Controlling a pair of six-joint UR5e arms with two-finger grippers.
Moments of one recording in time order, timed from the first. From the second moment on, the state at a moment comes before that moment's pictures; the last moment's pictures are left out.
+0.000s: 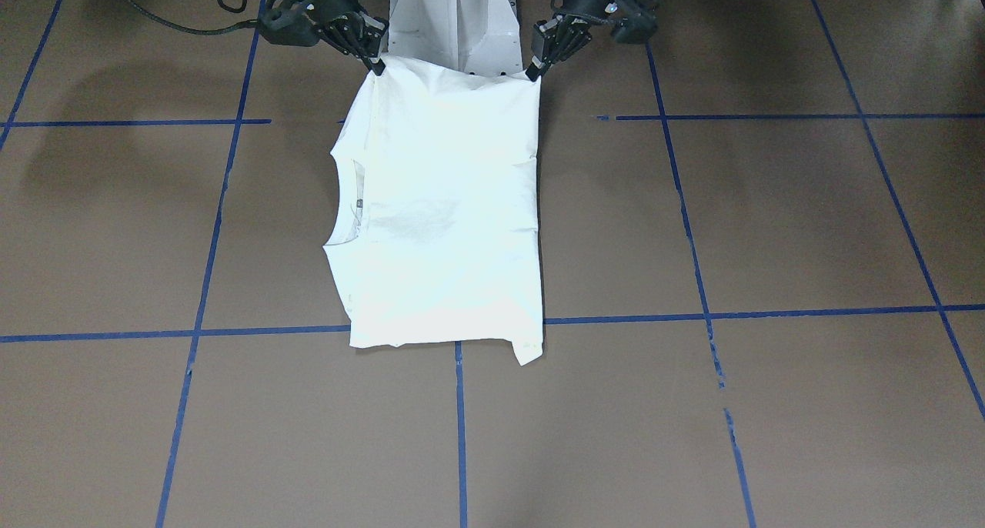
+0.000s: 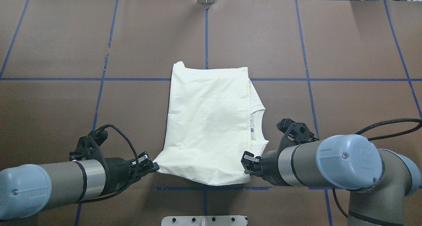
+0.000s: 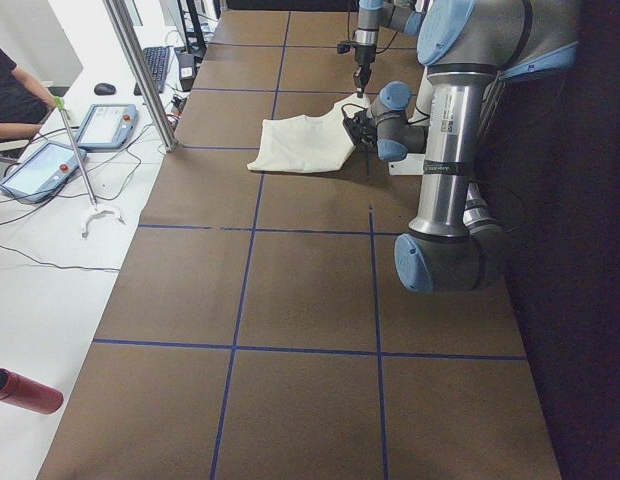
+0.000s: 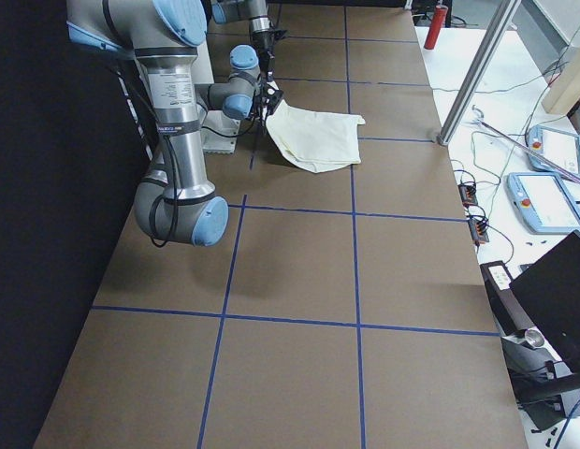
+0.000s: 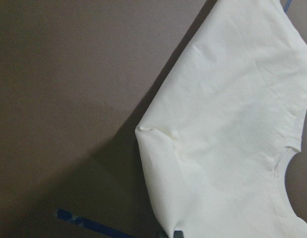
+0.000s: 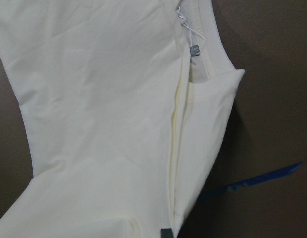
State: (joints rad) left arm -0.22 -1.74 -2.22 -2.08 -1.54 -2.06; right arm 0.30 -1.32 2.25 -1.39 1.77 1.89
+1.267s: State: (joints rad) left arm -0.57 -2.20 -1.58 -2.03 -1.54 -1.72; right arm 0.71 -0.97 1.56 -1.28 1.99 1.65
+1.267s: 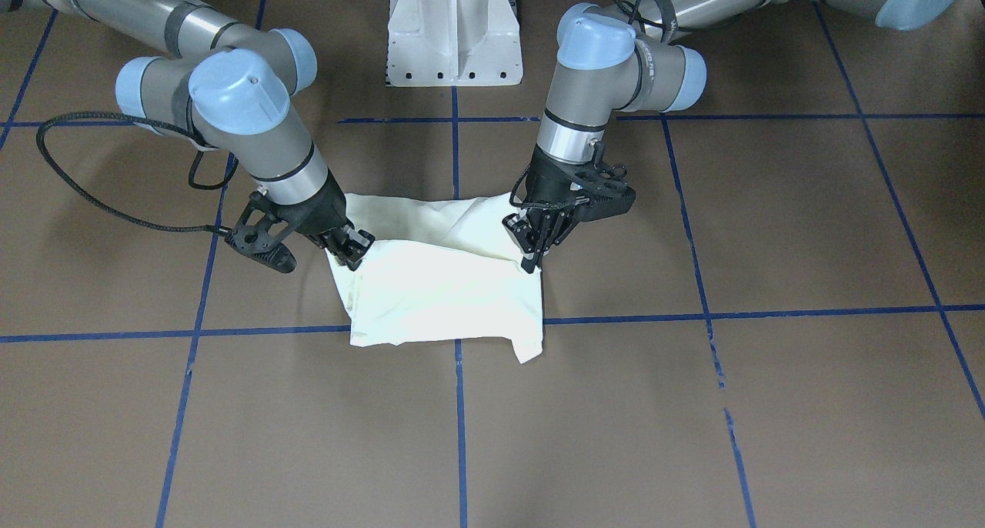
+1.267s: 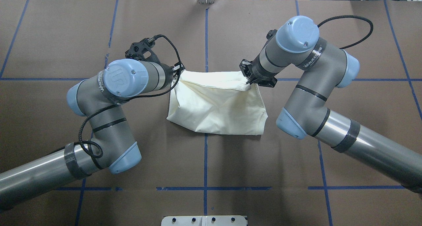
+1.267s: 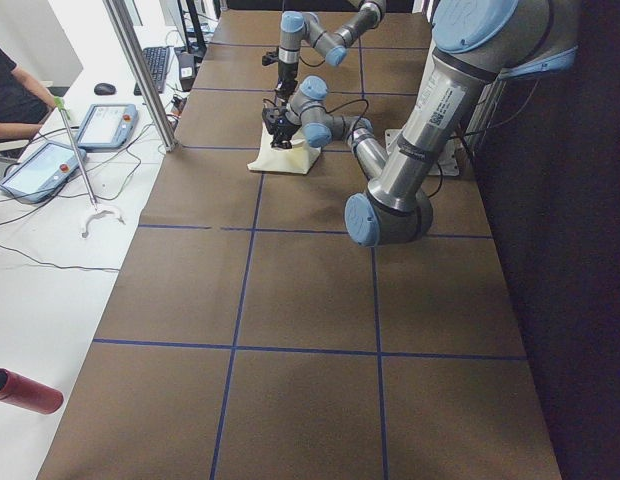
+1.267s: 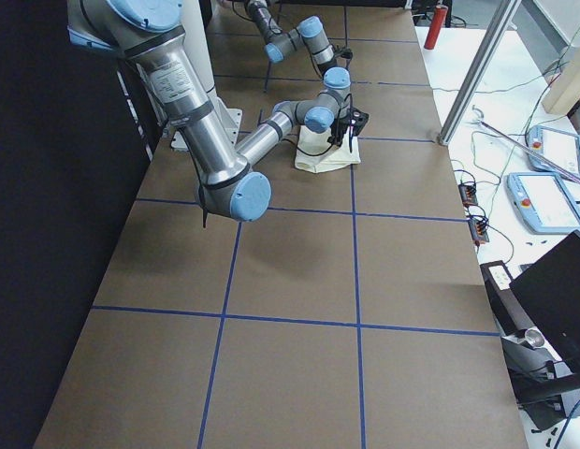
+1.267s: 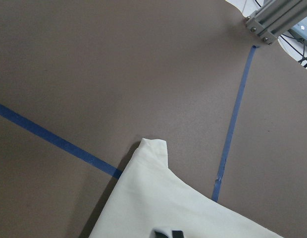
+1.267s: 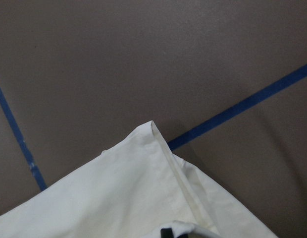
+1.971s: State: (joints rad) left arm -0.65 -2.11 -1.55 -2.35 -1.72 -1.53; right arm 0.72 -0.97 1.48 -1.23 1.99 1.64
